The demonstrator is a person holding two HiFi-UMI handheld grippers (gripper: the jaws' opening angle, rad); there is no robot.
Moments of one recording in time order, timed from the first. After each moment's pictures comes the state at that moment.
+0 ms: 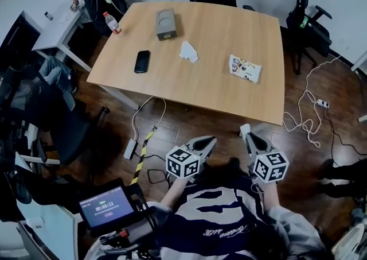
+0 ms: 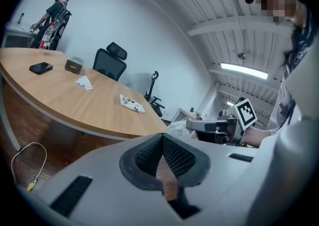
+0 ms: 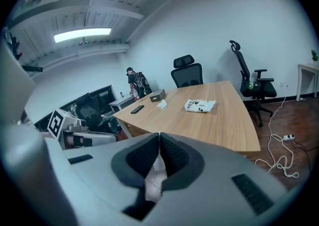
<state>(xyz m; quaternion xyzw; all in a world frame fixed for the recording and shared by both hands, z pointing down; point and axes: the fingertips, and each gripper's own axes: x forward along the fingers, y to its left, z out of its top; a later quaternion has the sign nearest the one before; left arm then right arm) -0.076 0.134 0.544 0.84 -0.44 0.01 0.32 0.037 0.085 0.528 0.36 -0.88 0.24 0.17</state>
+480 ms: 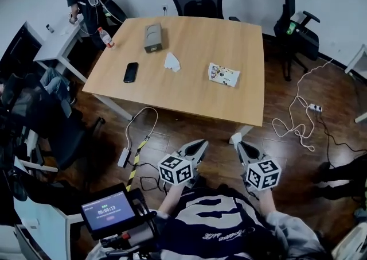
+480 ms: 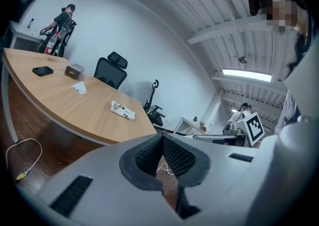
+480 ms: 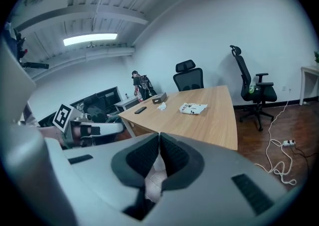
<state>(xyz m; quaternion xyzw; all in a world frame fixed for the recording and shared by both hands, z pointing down) 0.009 0.148 0.515 0.83 -0.48 -0.04 0.29 0.130 0.122 0.515 0.34 -0.90 0.22 0.16</state>
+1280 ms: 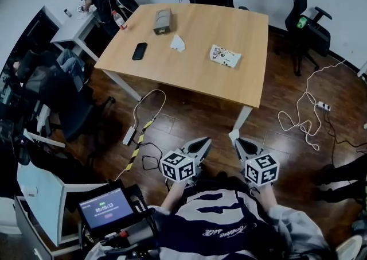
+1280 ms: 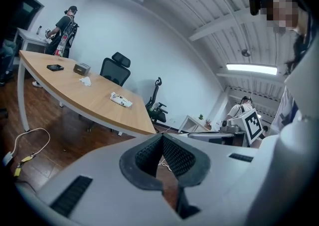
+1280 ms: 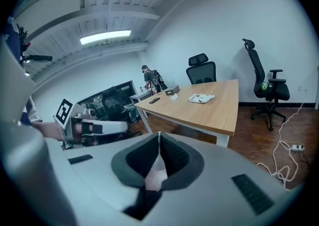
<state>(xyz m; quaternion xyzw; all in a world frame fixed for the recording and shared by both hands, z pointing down) 0.089 0.222 0.516 0.80 -0.52 -0.02 0.31 0.183 0.188 0.520 0.25 -0.93 0.22 0.19</state>
